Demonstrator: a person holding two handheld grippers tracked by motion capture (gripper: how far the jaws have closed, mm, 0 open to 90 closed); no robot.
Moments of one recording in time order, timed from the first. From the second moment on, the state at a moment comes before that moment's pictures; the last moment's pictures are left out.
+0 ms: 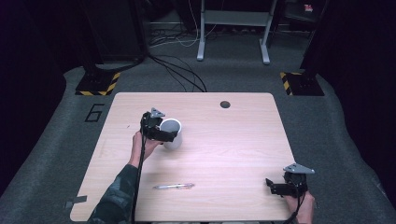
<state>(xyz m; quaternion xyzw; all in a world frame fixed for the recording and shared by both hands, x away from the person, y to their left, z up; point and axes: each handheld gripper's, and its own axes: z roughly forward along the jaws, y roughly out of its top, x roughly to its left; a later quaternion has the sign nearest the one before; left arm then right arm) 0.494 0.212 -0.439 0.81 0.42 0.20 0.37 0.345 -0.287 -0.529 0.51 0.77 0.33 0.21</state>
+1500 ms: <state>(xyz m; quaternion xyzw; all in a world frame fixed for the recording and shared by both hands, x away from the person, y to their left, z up) 0.500 0.191 -0.459 0.81 0.41 0.21 0.37 0.345 -0.287 -0.529 0.51 0.77 0.33 0.22</state>
